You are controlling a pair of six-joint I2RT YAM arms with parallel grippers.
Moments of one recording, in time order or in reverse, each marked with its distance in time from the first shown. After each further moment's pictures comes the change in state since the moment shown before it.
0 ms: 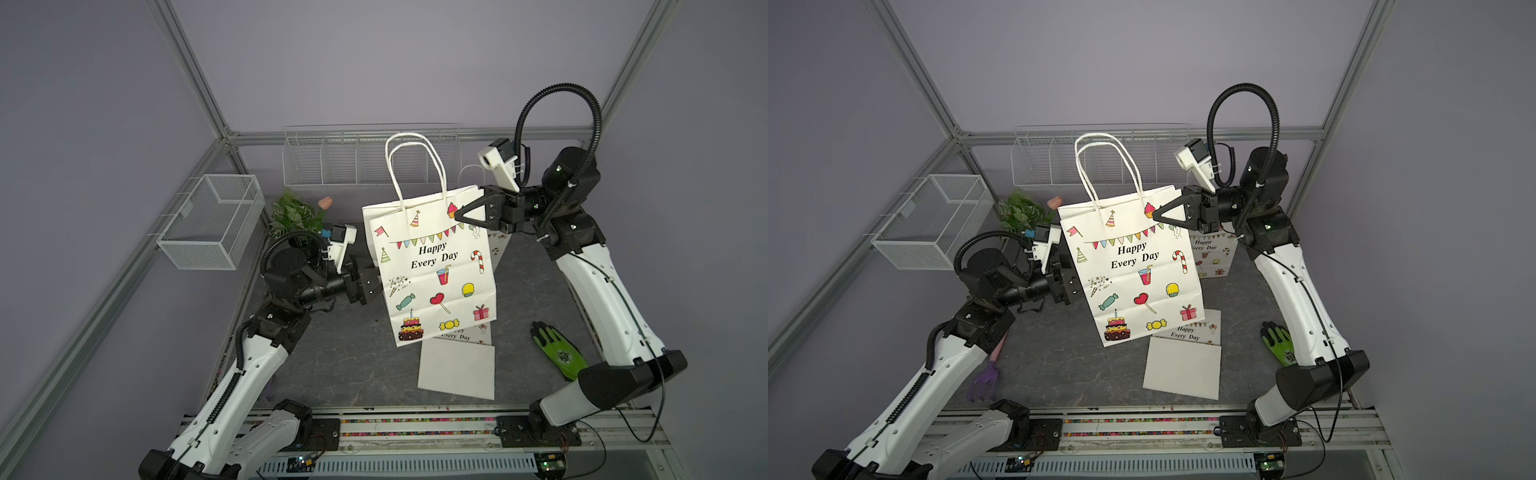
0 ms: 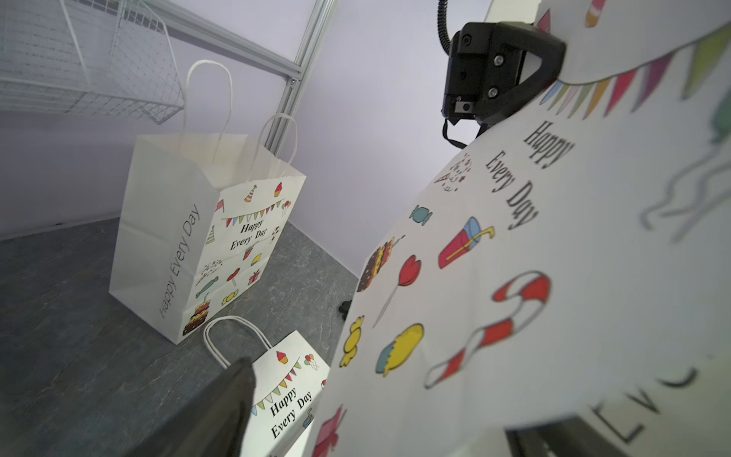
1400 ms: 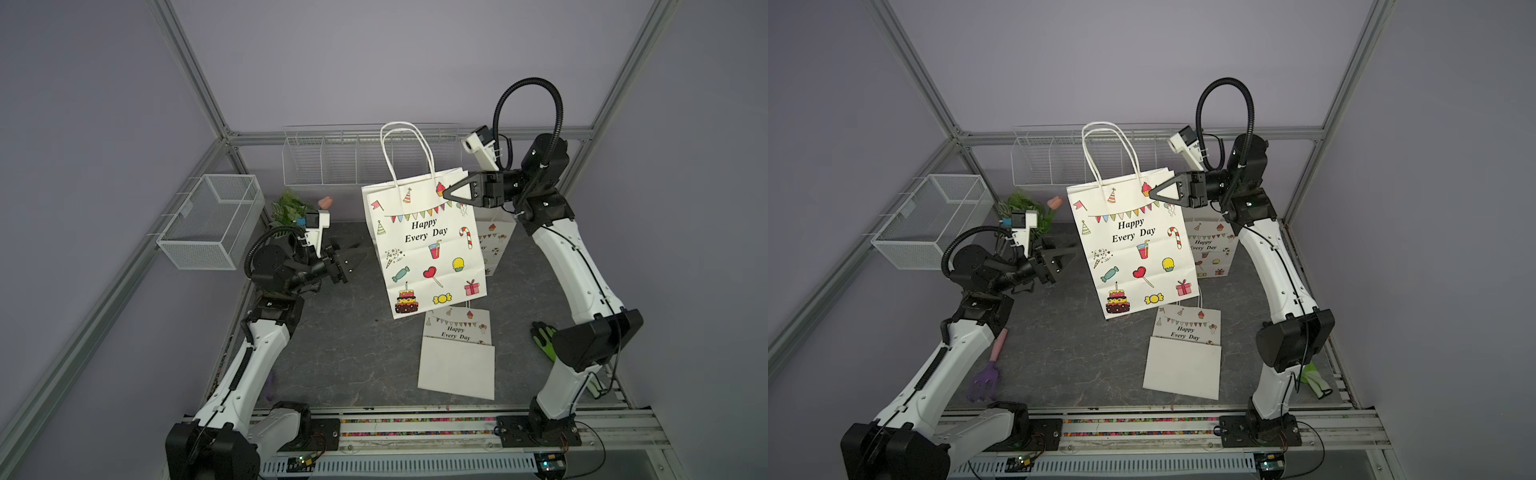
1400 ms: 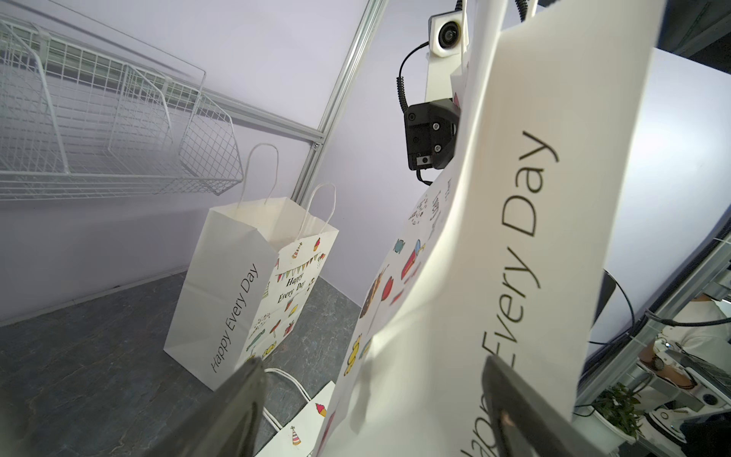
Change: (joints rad) left arm 0.228 0.134 -0.071 0.460 0.188 -0.162; right arm -0.047 0.262 0.215 0.066 -0.023 0.138
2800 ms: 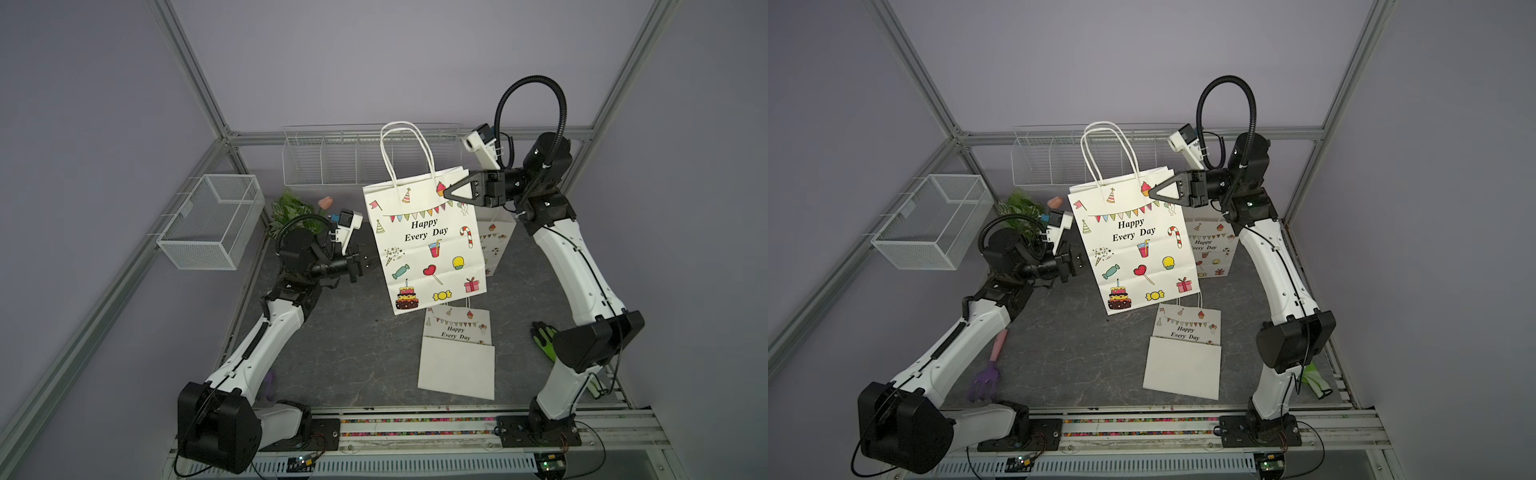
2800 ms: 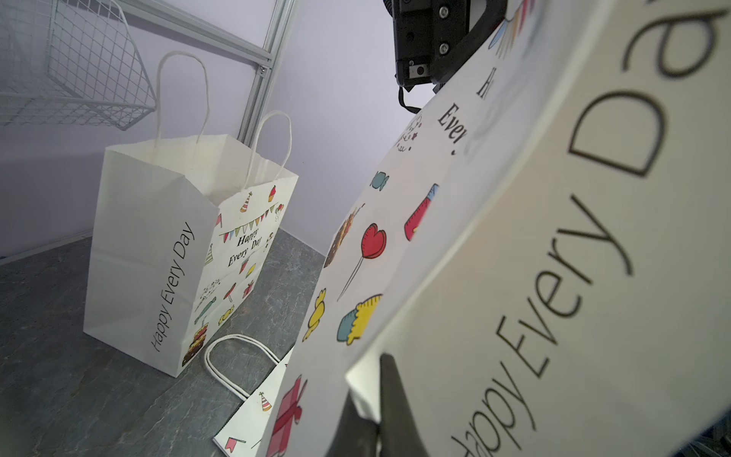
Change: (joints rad) left arm -0.126 0.158 0.108 -0.132 0.085 0.136; right arm 0.013 -0.005 0.010 0.022 -0.002 0.034
